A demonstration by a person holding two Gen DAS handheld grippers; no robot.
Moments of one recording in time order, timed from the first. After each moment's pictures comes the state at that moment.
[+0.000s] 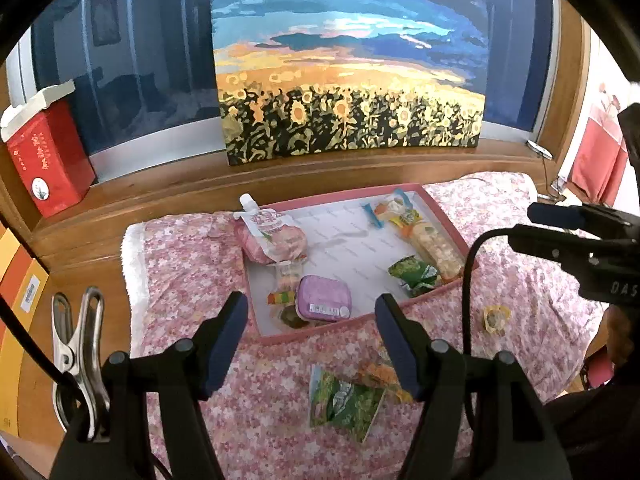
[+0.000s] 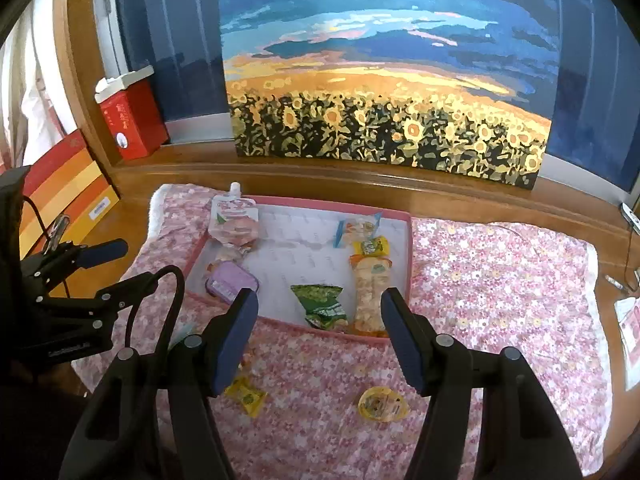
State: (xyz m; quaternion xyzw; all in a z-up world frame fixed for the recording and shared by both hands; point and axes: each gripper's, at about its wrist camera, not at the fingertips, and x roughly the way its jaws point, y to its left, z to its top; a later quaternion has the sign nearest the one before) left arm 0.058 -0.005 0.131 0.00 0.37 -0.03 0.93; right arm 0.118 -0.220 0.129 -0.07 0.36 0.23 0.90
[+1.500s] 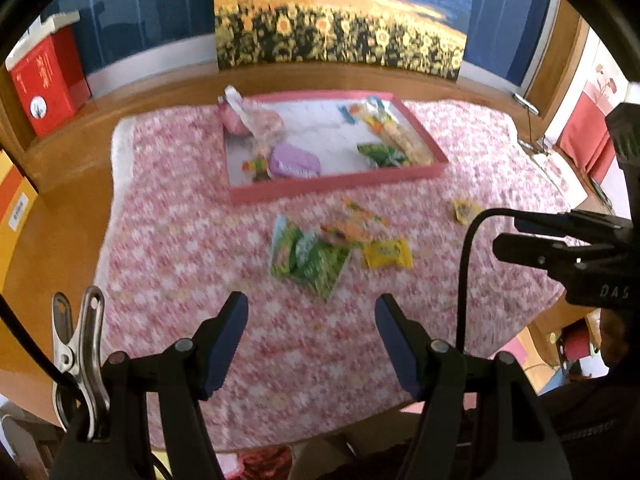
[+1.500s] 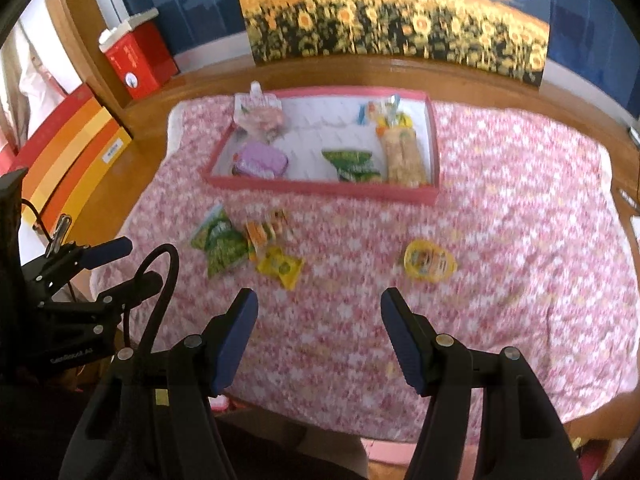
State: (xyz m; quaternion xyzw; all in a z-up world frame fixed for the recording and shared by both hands) left arm -0.022 -0.023 0.083 -0.03 0.47 -0.05 0.88; right arm 0.046 -0.230 0.068 -0.06 0.48 0.22 0.85
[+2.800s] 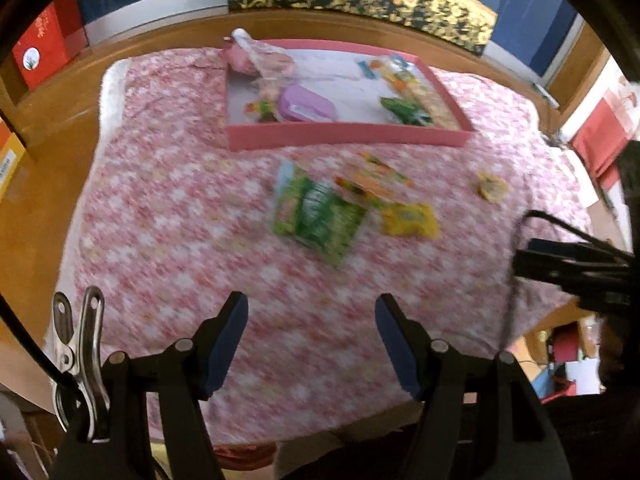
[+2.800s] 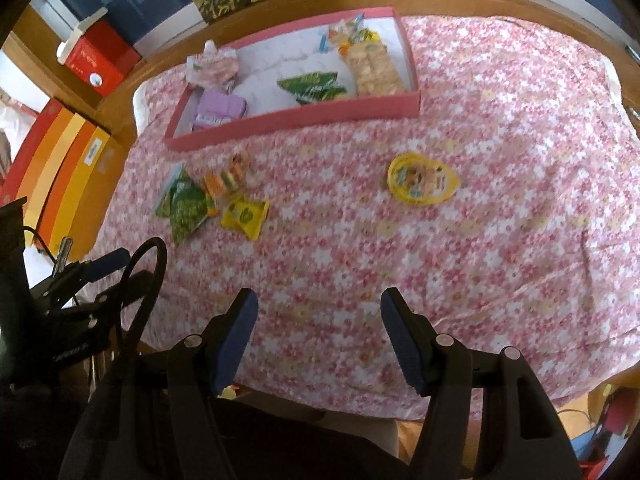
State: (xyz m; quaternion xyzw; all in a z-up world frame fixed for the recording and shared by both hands) left arm -0.004 -0.014 0.045 -0.06 0.53 -0.03 0.85; right arm 0.063 -0.253 0.016 0.01 0.55 0.20 0.81
